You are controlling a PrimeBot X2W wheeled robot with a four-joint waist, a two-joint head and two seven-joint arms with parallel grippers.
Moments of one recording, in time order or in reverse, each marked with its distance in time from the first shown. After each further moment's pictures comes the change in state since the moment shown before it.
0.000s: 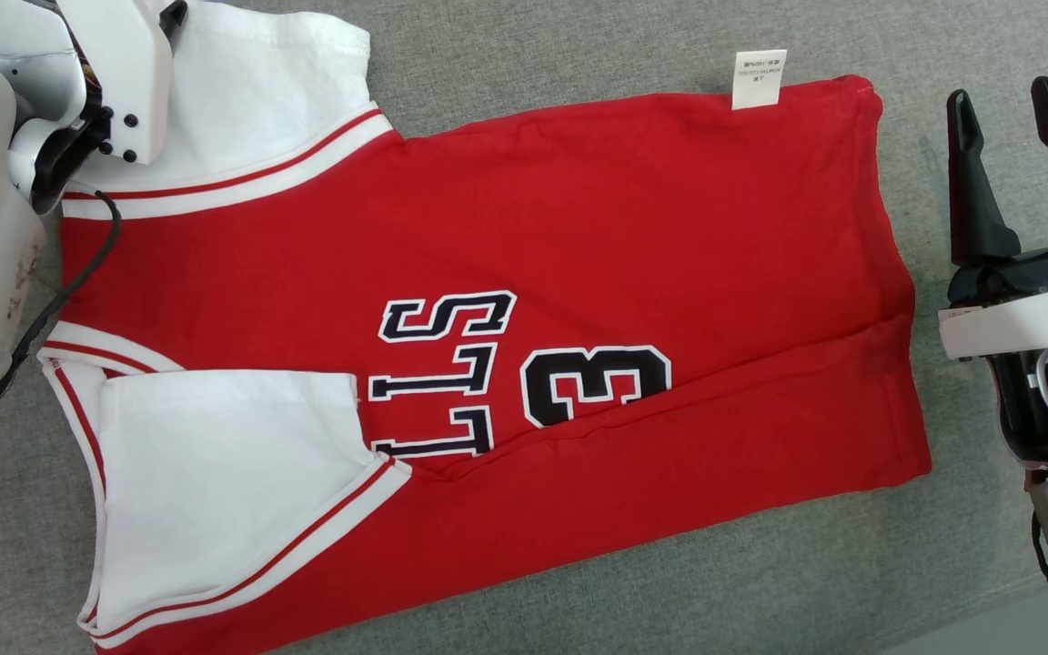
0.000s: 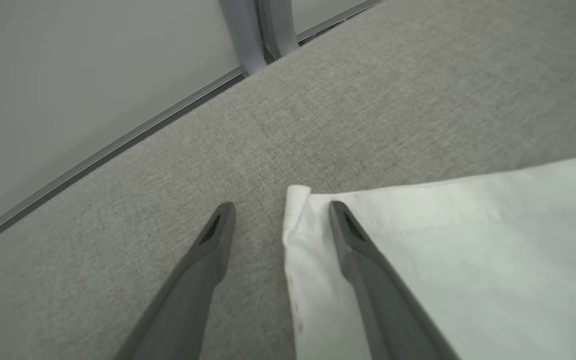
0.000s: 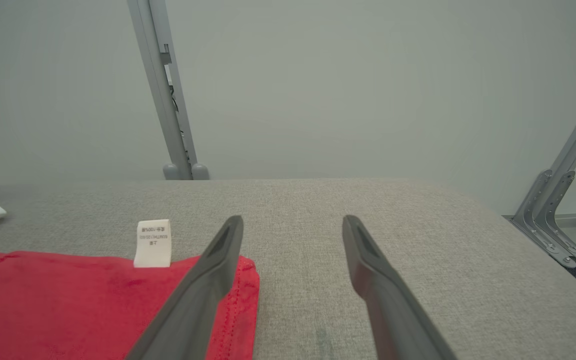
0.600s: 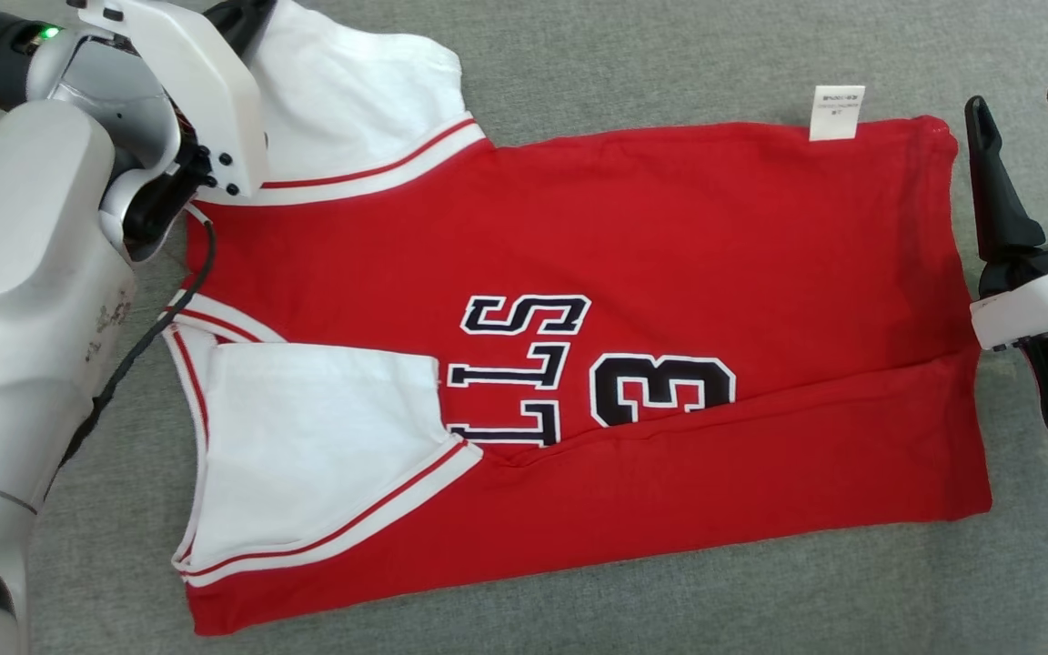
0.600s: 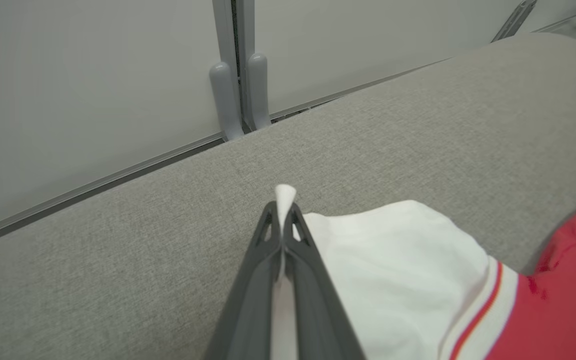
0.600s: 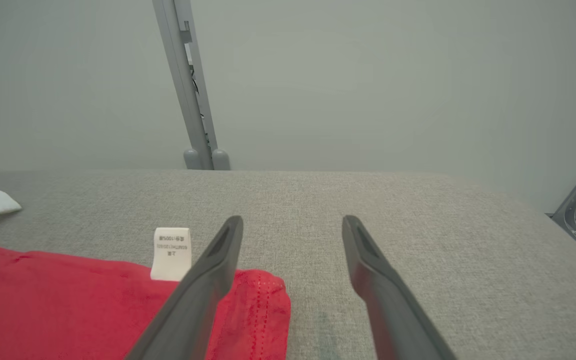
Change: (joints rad) left arm 0.071 -0.042 -0.036 -0.078 -0.196 -0.001 -0.220; right arm -0.043 -0.077 0.036 0.073 0.043 0.000 0.063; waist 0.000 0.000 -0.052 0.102
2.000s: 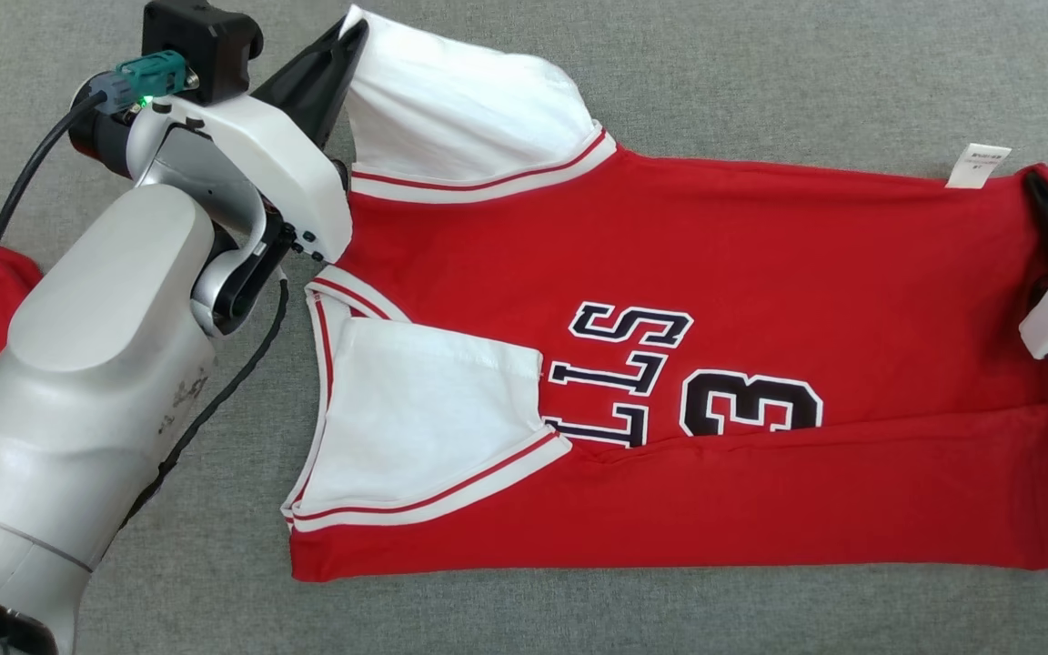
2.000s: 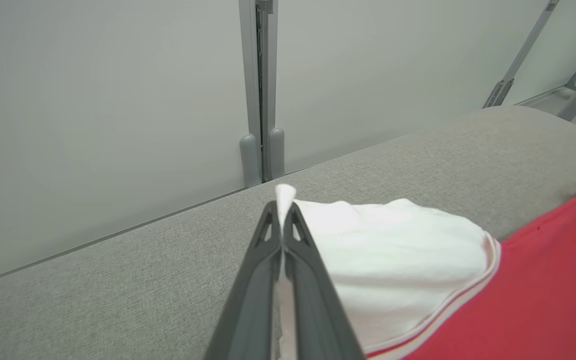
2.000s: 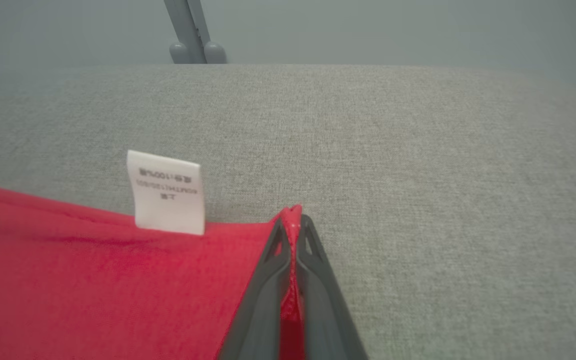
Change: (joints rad) left arm 0.135 -0.030 -0.056 -0.159 -0.025 0.053 -0.270; right arm -0.186 -0.153 0.322 0.430 0.271 0.001 0.128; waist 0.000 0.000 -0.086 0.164
